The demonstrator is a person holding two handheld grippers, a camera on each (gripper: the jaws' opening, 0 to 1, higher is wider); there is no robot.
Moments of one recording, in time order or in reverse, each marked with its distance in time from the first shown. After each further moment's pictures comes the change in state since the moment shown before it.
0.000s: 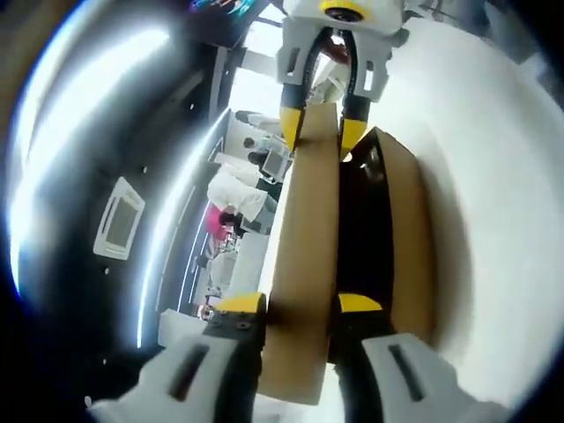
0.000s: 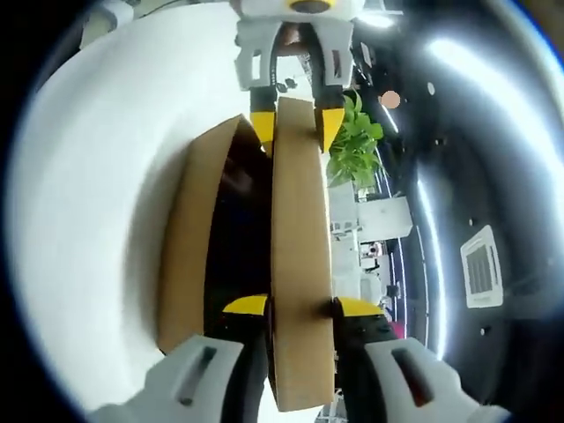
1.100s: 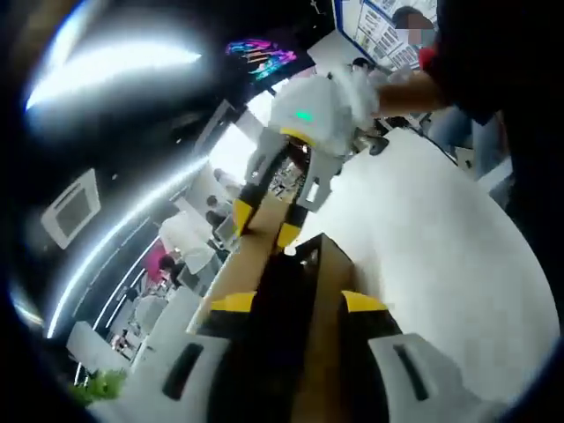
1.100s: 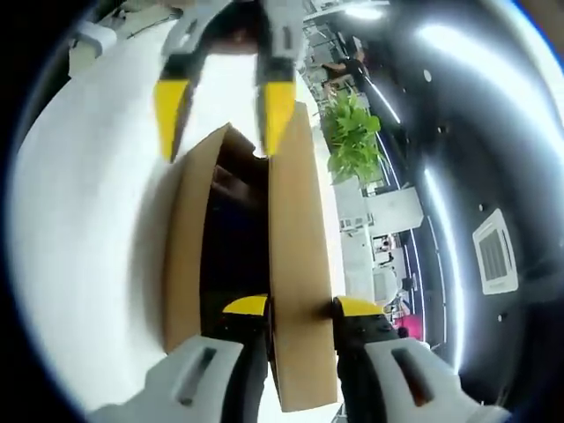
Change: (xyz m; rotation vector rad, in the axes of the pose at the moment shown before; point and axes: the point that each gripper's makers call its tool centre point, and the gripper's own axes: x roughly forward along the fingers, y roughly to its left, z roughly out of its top) left arm -0.020 -0.063 0.064 -0.274 -0.424 -0.317; right arm 0.000 -0.006 -0.003 0.071 0.000 0.054
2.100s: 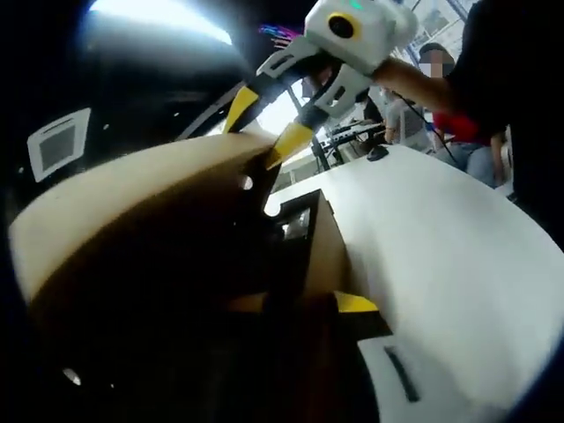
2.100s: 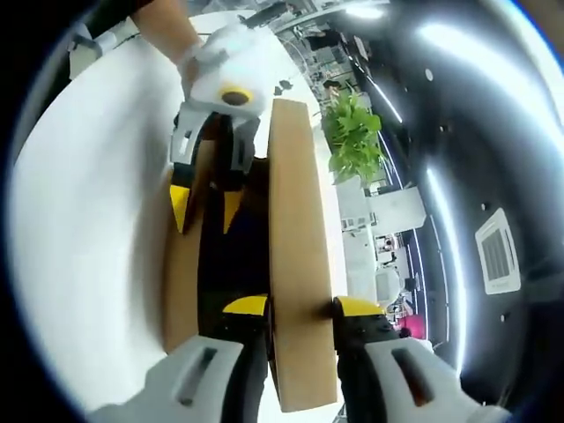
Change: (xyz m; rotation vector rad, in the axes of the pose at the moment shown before) left arm 0.058 -0.002 -0.070 -0.253 -0.106 -0.136; right arm 0.002 -0.003 0.001 0.004 -0.002 0.014
